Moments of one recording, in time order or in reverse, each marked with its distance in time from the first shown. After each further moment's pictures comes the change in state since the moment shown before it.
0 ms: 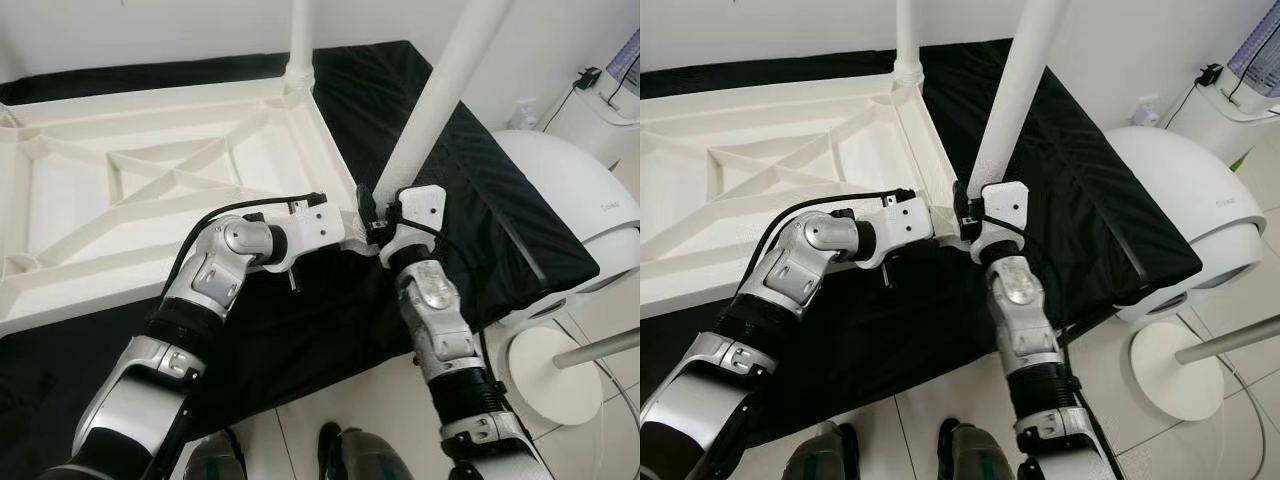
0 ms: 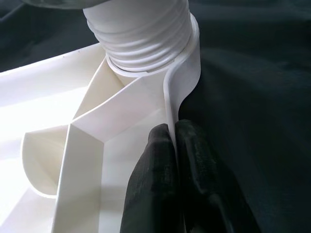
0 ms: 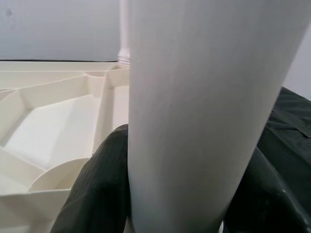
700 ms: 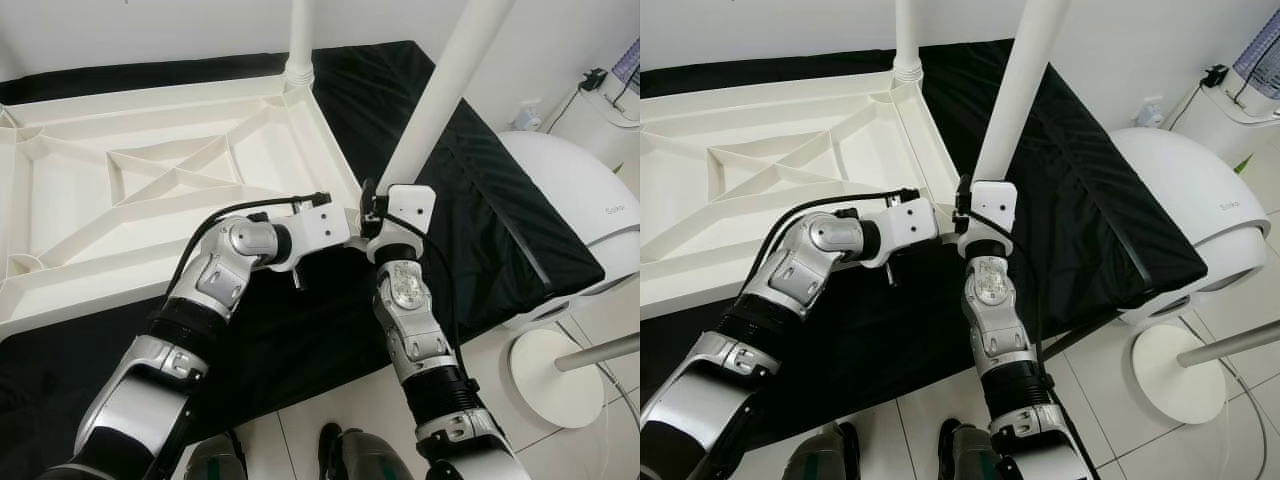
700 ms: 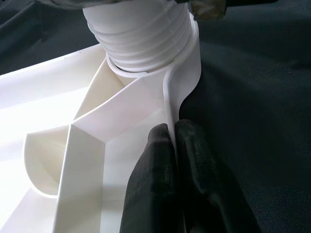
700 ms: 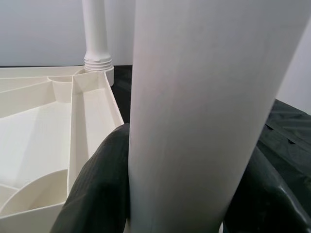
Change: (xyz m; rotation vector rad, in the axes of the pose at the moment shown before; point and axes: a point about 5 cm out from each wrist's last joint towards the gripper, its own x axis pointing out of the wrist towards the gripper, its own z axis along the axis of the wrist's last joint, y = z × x) left arm 0.004 -0.001 0.004 0.016 -0.006 0.030; right arm 0.000 0.009 0.000 -0.014 -0.037 -0.188
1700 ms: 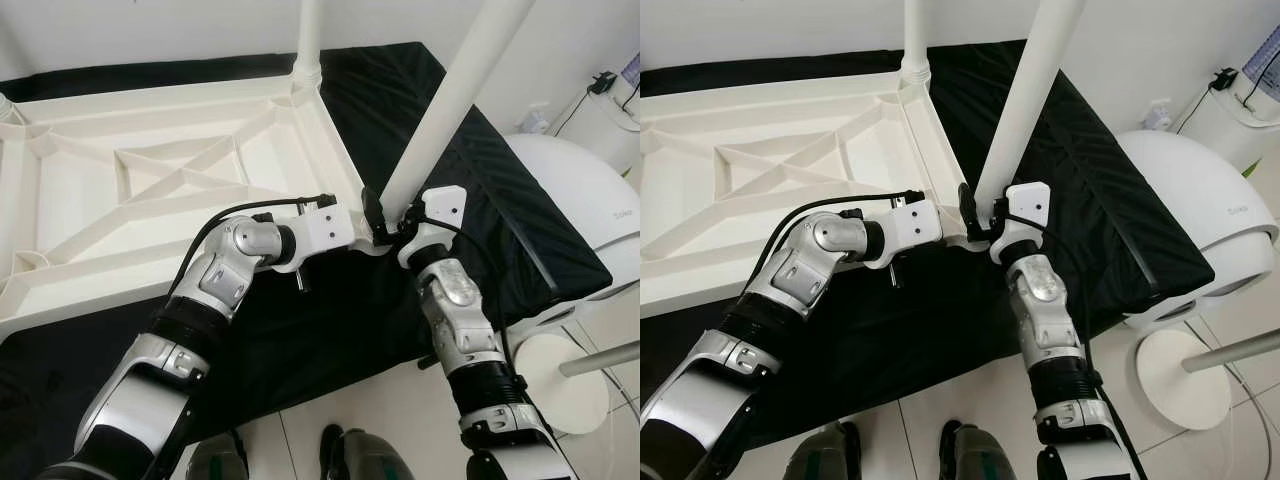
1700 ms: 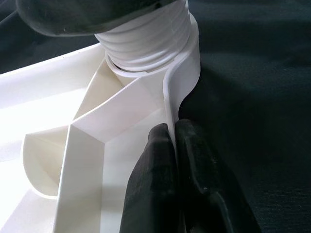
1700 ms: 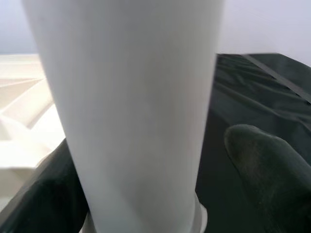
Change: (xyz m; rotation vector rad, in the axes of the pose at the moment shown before) left arm 0.002 -0.001 0.004 0.009 -0.012 -0.016; right arm 0.008 -0.047 0.000 0.039 0.019 0.383
